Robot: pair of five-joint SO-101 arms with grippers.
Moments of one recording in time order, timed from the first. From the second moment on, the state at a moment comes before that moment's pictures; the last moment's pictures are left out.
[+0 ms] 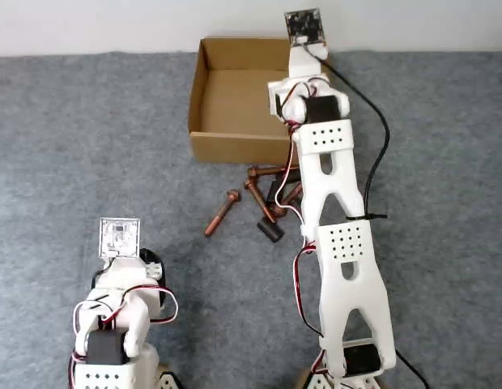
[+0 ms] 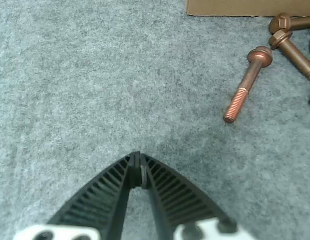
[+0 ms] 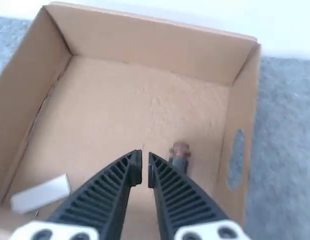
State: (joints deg) left arm -3.3 -103.4 96.8 64.6 8.2; right arm -12.5 68.7 -92.9 74.7 -0.6
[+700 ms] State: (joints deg) left arm -3.3 -103.4 96.8 64.6 8.2; right arm -13.1 53.0 -93.5 100.5 9.5
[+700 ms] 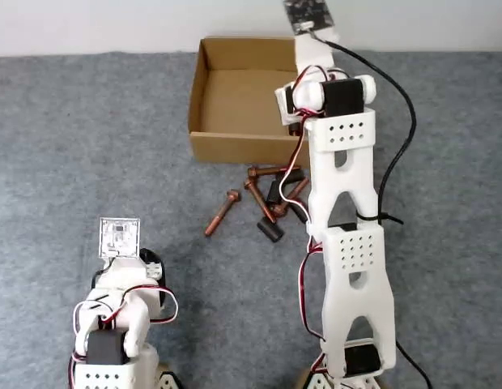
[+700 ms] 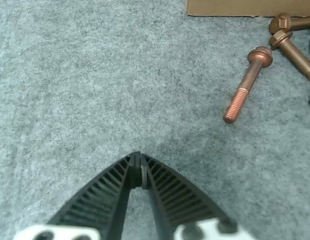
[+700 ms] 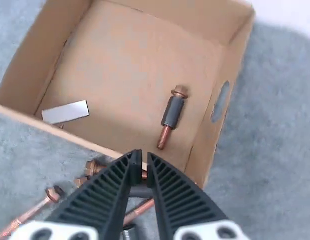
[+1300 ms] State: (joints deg) left arm -3.3 -103.4 96.8 64.6 8.2; right arm -13.5 27.1 -43.5 100.5 13.0
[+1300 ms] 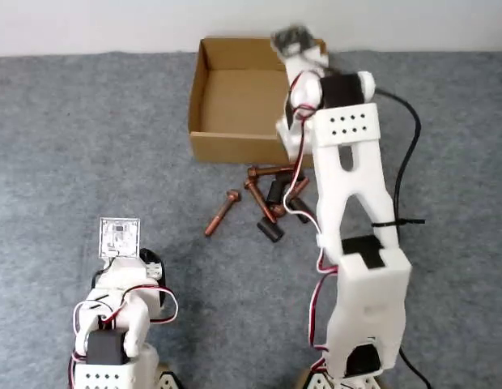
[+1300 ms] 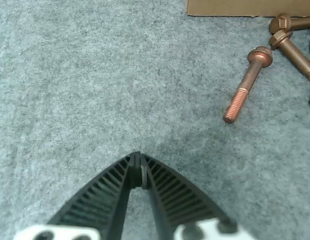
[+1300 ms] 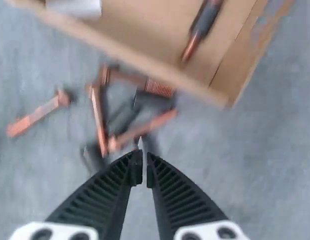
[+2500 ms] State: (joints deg) left arm -3.3 -103.4 96.8 64.6 8.2; right arm -12.7 45.8 -28.8 86.2 28.8
